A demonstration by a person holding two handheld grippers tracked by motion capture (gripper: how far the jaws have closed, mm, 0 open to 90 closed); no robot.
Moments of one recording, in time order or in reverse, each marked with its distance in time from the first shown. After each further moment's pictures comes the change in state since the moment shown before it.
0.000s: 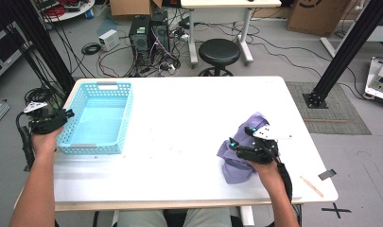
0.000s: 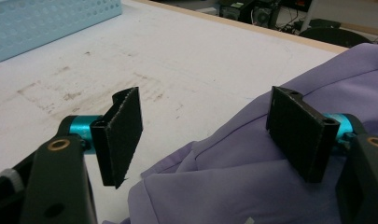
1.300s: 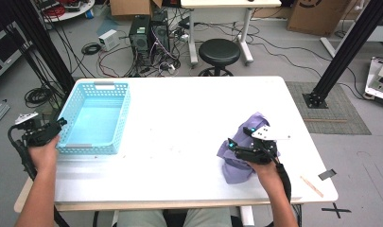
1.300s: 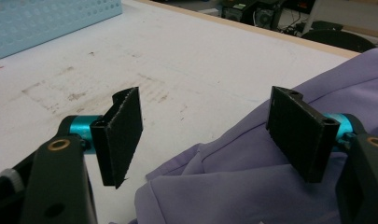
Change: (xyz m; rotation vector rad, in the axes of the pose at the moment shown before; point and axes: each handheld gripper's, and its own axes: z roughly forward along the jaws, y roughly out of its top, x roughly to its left) left arm -0.012 -0.018 -0.033 -0.045 0.055 -0.137; right arm 0.004 0.002 0.001 -0.002 0.006 -0.012
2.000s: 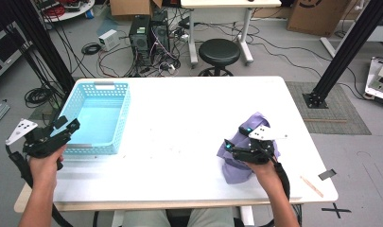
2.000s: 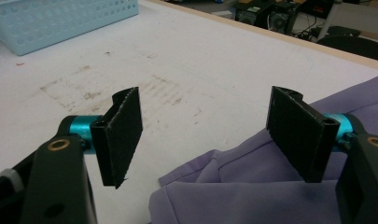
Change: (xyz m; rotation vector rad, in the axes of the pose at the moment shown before) left arm -0.069 -0.003 -0.051 -0.211 -0.320 0.141; right arm 0.003 0.002 0.002 -0.004 0.051 -0.025
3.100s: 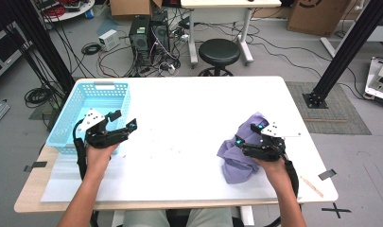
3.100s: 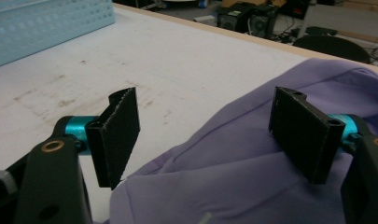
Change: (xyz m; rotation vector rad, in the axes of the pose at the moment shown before) left arm -0.108 -0.011 0.082 0.100 -0.200 0.124; right arm -0.025 -0.002 -0.015 -0.023 -0.068 0.040
